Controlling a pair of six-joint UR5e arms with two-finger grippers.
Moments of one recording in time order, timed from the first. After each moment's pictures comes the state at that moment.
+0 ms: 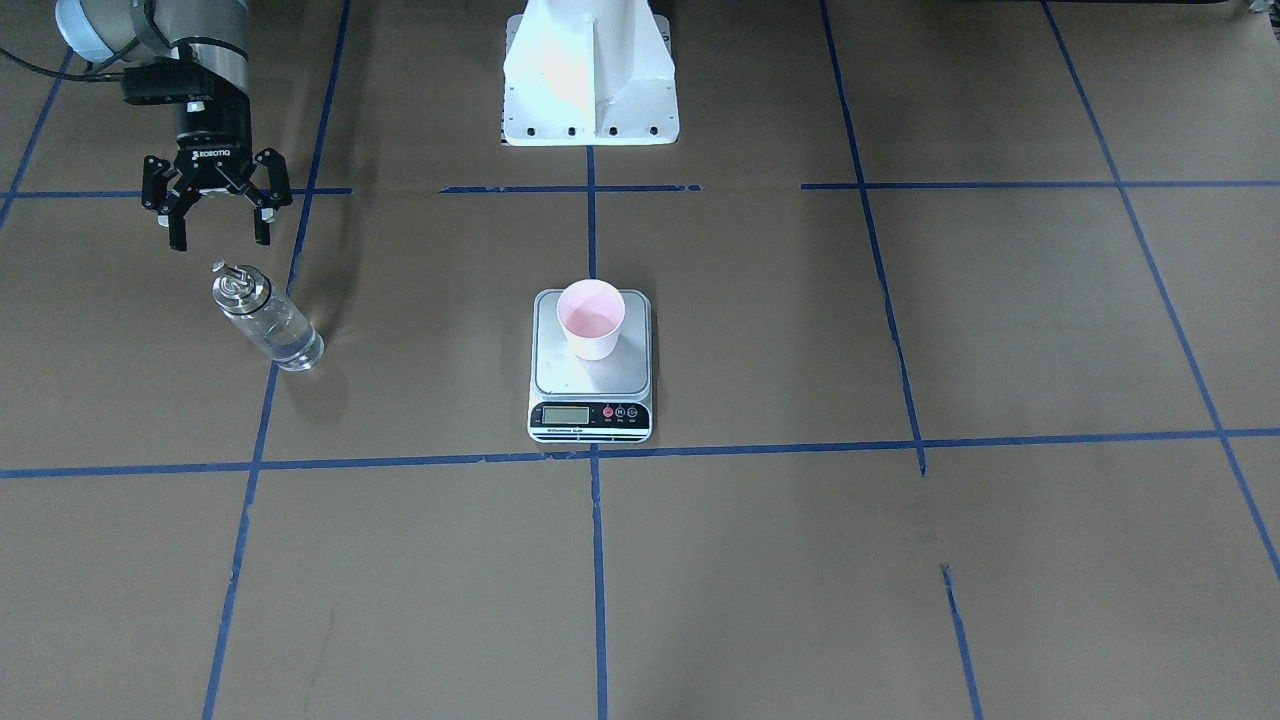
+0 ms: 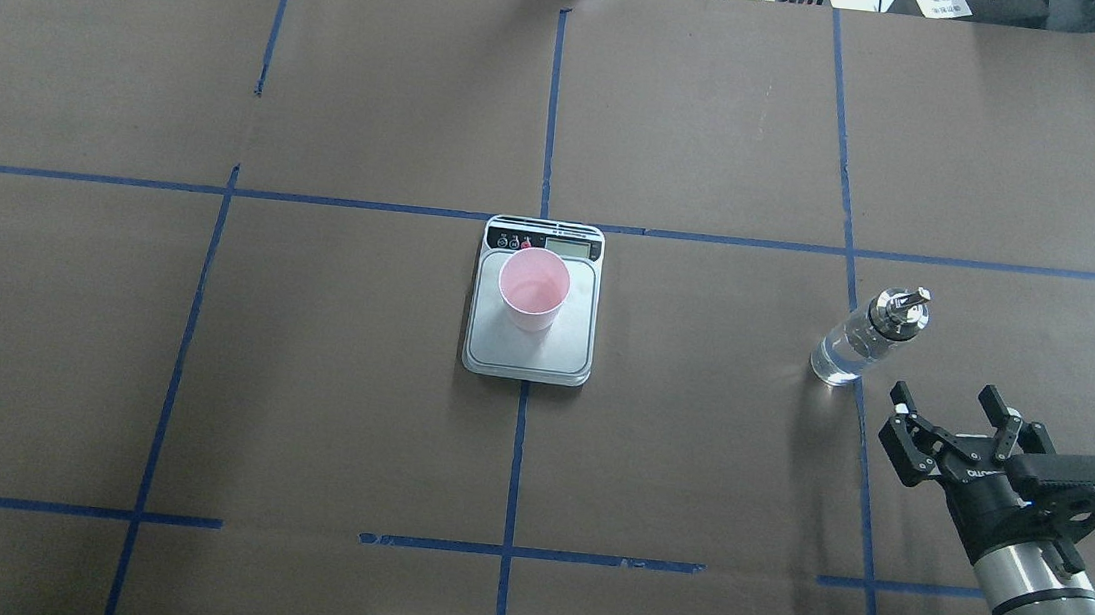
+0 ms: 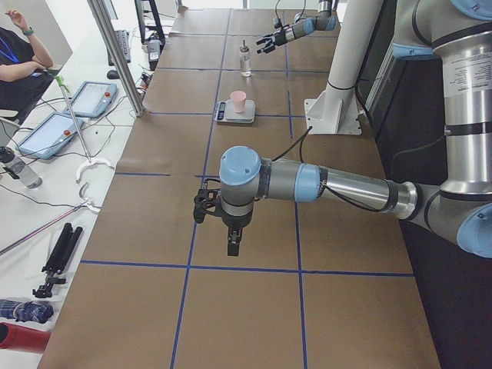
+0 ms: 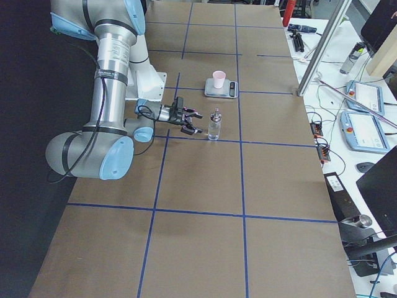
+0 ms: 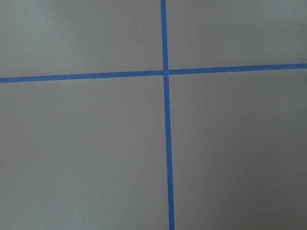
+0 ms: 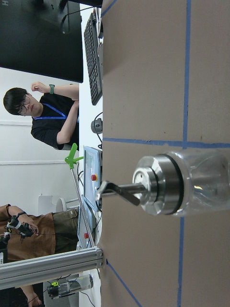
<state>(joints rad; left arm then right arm) -1.61 -1.40 -1.94 -1.46 -2.32 0.02 0.04 -1.92 1.96 -0.67 0.43 1.41</state>
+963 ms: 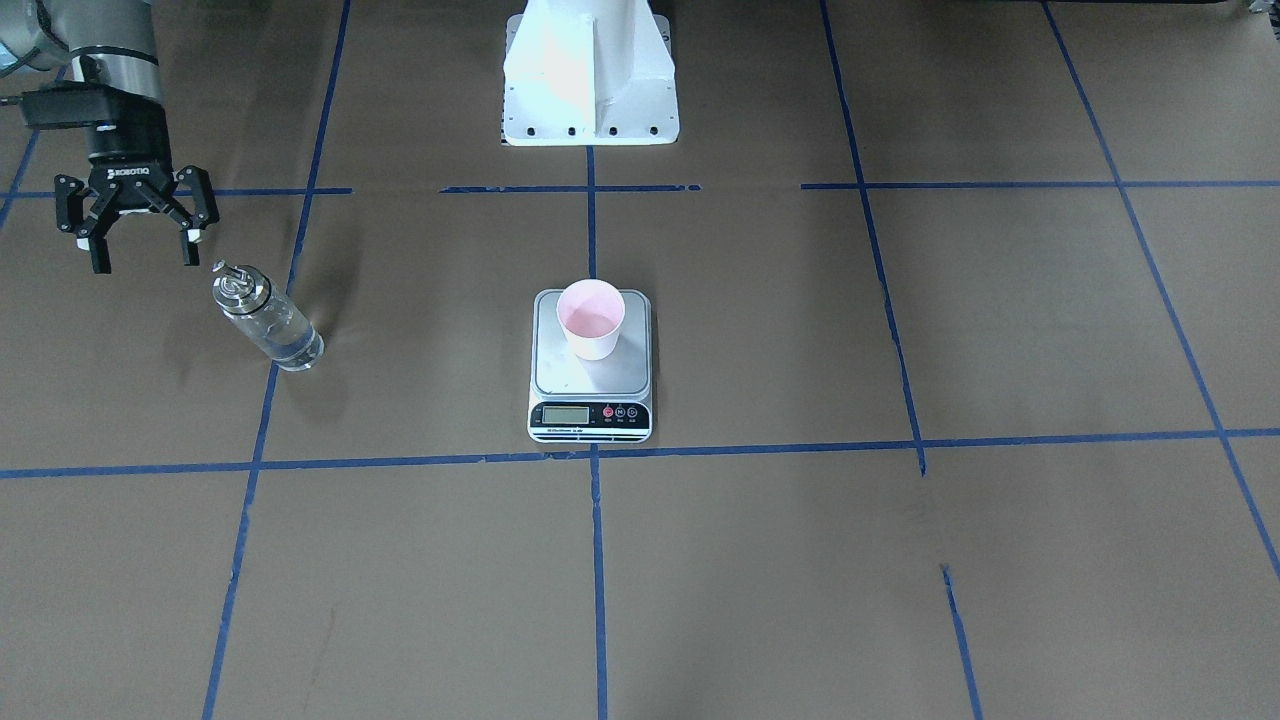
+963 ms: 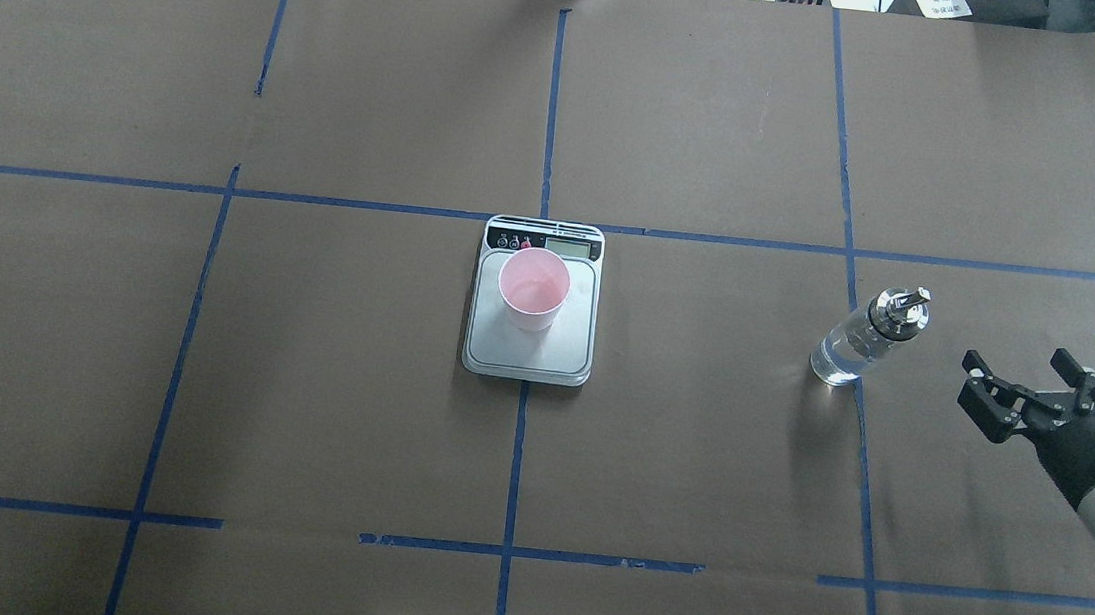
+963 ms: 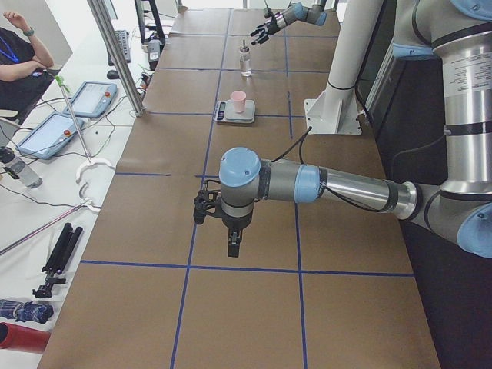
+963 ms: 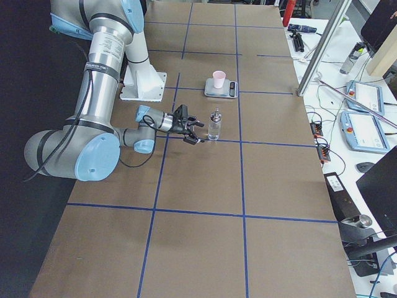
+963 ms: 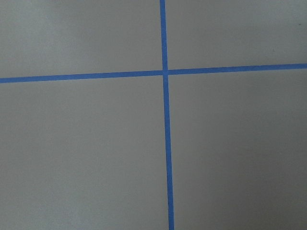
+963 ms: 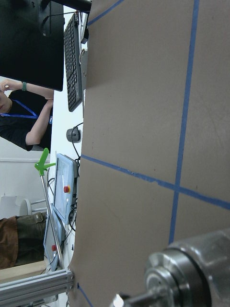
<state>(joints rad) -1.61 -1.39 -1.93 -1.46 -2.32 0.02 0.33 -1.98 1.93 -0.46 0.84 1.12</state>
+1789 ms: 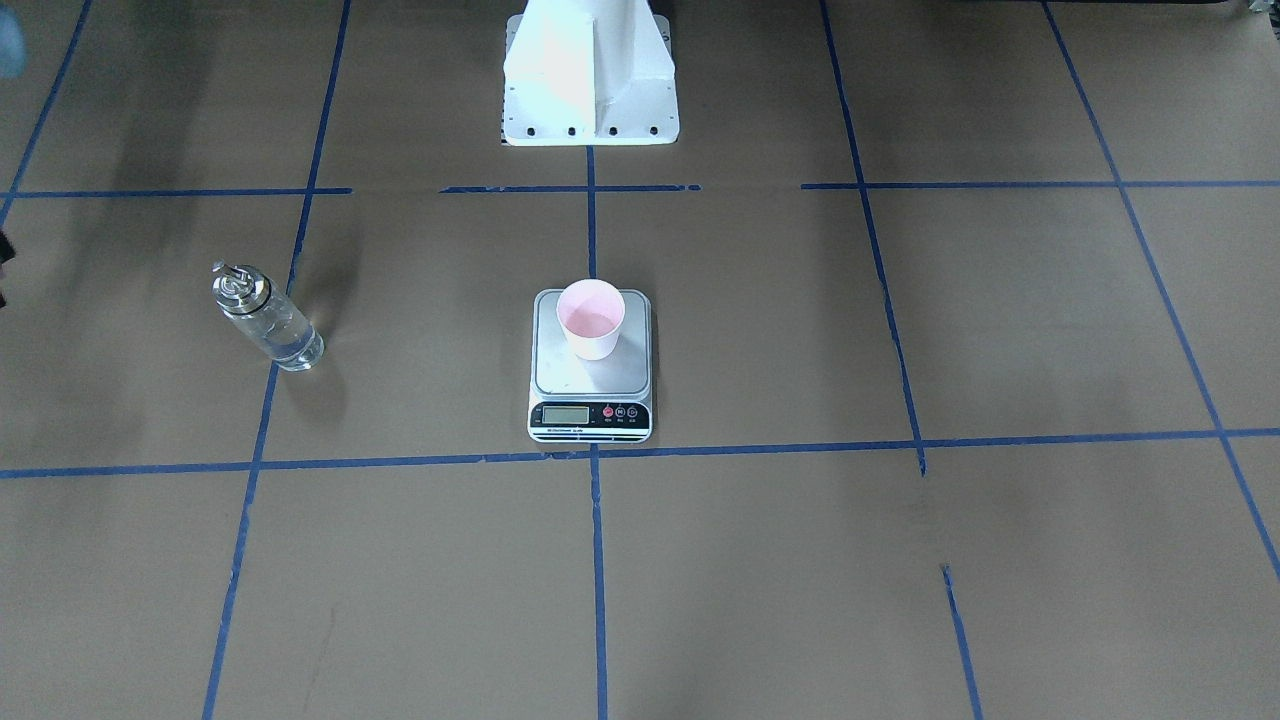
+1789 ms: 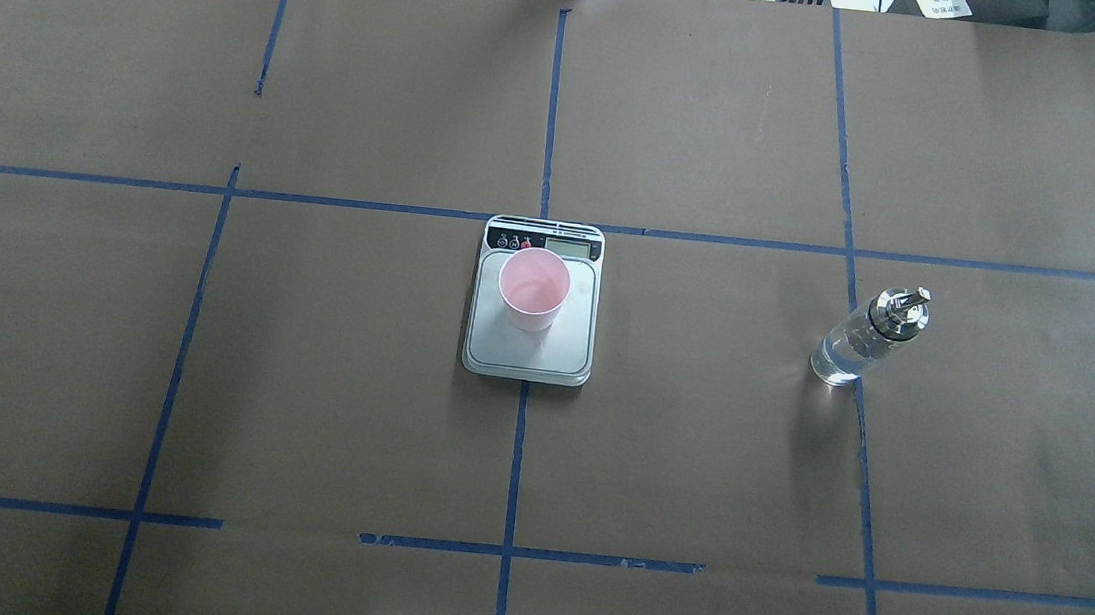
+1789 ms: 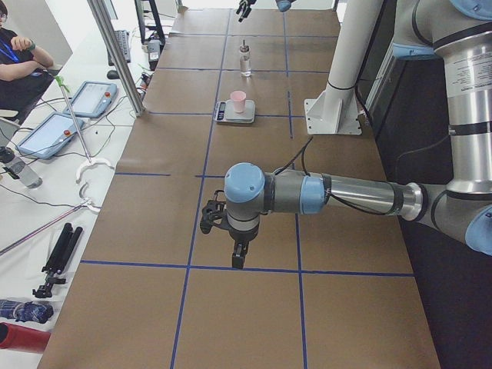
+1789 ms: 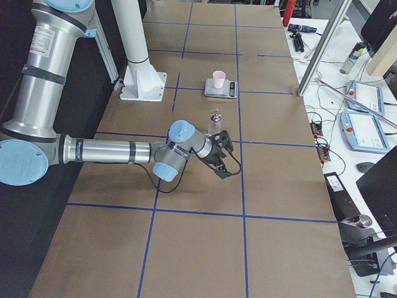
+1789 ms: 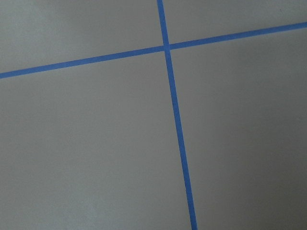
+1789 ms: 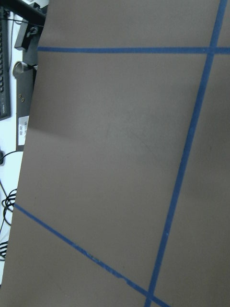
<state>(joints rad) -1.61 -1.36 -1.90 -1.47 -2.32 0.19 1.27 -1.80 1.69 -0.53 2.05 0.57</state>
